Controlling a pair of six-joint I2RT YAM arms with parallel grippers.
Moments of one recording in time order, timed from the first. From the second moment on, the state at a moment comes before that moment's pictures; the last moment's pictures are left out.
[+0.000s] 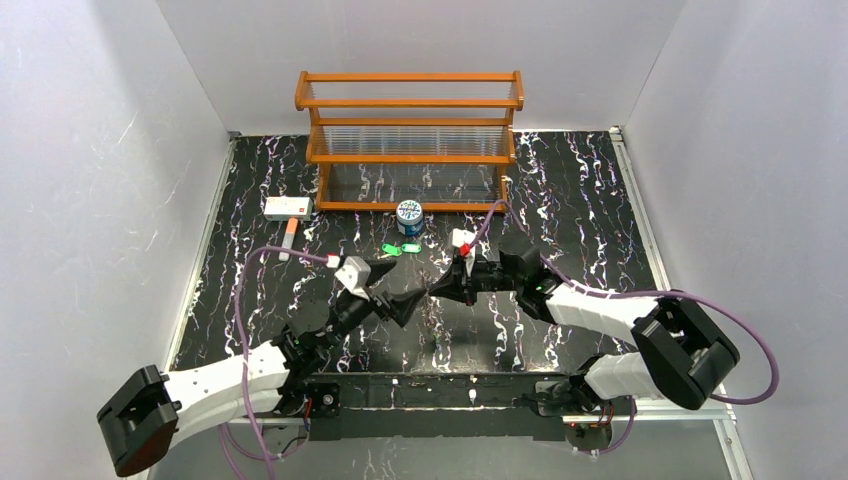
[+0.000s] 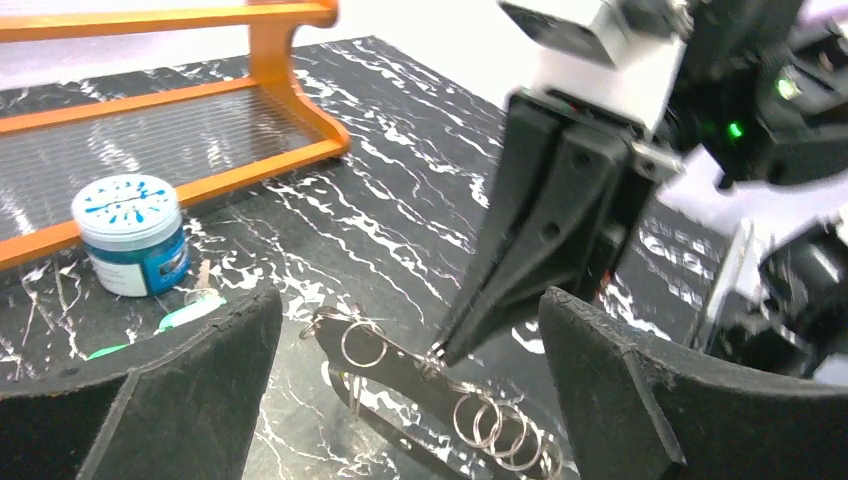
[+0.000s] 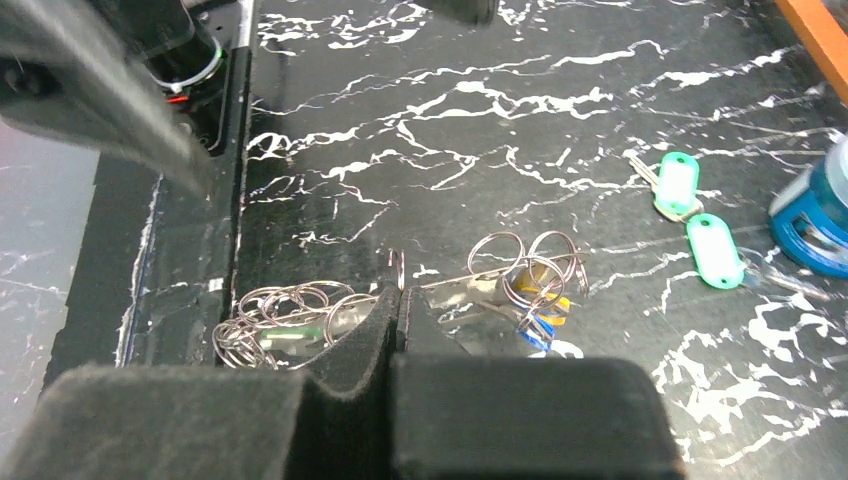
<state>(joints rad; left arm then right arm) -0.94 0.79 0.13 0.79 -0.06 -0.17 0.75 1.33 0.52 0.53 -0.78 -0.06</state>
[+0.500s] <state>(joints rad) -0.83 1.07 0.63 0.11 -0.32 -0.34 0.74 1.16 0.48 0.36 -0.47 0.03</state>
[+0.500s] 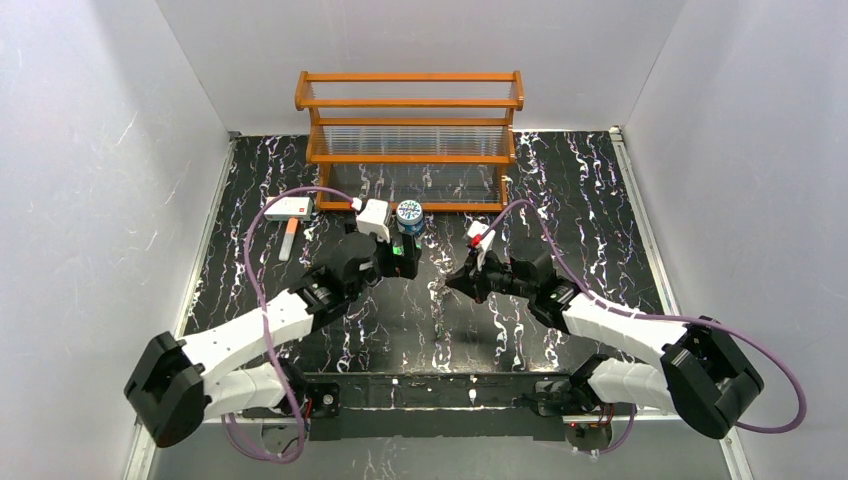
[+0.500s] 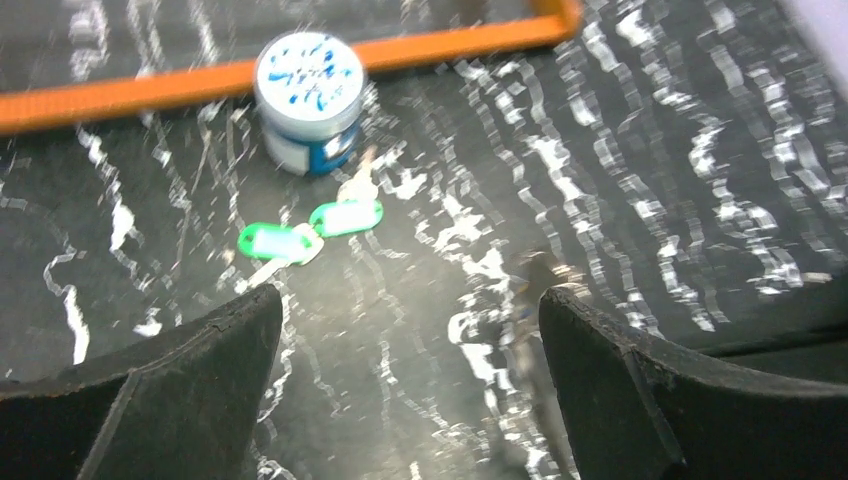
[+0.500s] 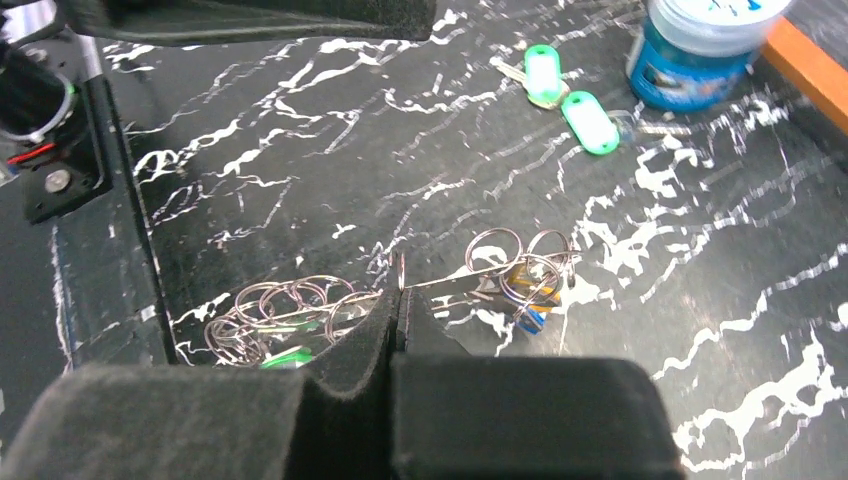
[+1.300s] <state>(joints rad) -0.56 1.55 0.75 0.11 0.10 0.01 0.74 1.11 0.43 0.27 -0.38 0.05</state>
